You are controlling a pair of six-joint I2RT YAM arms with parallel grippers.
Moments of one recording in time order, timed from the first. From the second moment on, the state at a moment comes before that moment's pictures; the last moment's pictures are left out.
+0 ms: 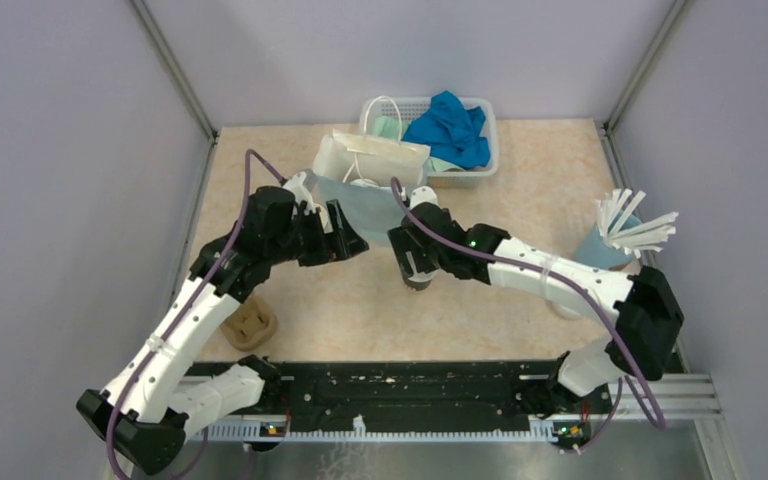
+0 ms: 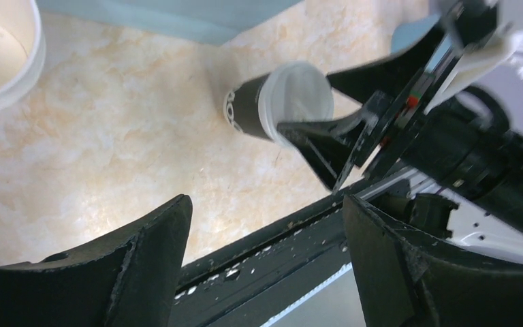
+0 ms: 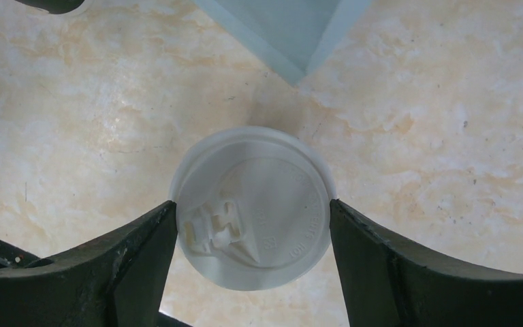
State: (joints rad) left arm -0.51 0.97 1.07 -0.73 0.21 -0.65; right arm 0.97 1.51 1.21 -0.55 0.34 0.39
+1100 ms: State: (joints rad) left arm -0.47 1.50 1.66 -0.52 0.43 -0.76; right arm 0.97 1.08 1.64 -1.10 0.52 0.23
